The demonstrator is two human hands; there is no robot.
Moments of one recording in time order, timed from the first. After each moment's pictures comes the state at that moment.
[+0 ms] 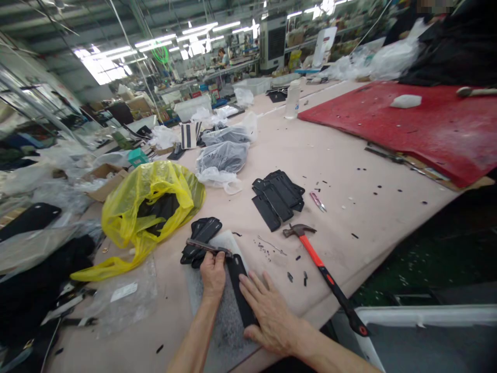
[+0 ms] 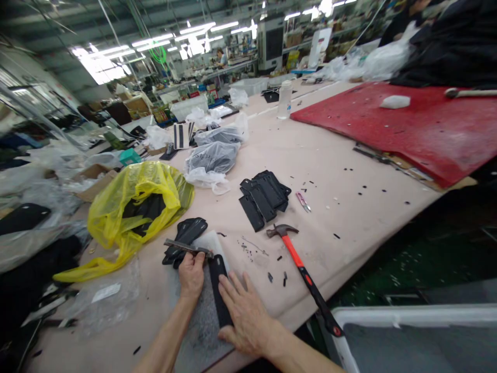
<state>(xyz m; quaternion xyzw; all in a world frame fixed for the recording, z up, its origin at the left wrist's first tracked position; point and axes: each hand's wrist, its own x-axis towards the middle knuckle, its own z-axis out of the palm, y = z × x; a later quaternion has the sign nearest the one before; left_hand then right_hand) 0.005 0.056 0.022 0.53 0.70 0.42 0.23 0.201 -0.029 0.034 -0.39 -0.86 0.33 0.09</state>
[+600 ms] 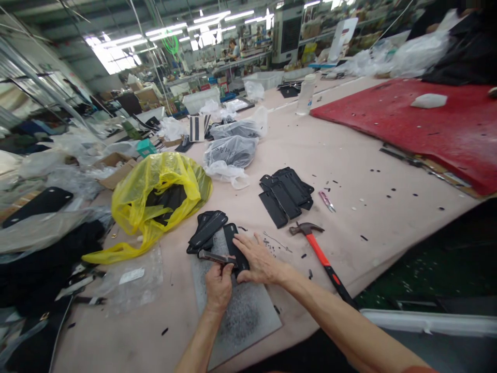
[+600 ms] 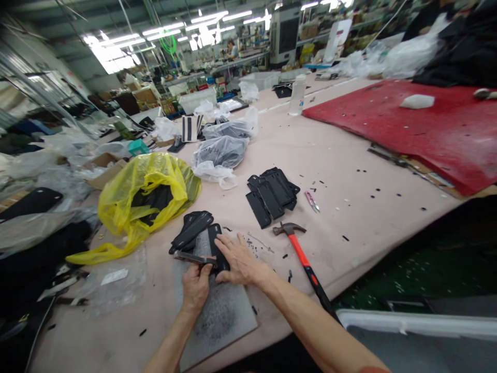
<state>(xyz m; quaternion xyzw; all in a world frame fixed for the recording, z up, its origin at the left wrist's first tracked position) 0.002 0.008 0.017 0.56 0.66 0.43 0.25 0.182 0.075 0.030 -0.36 -0.88 0.28 0.11</state>
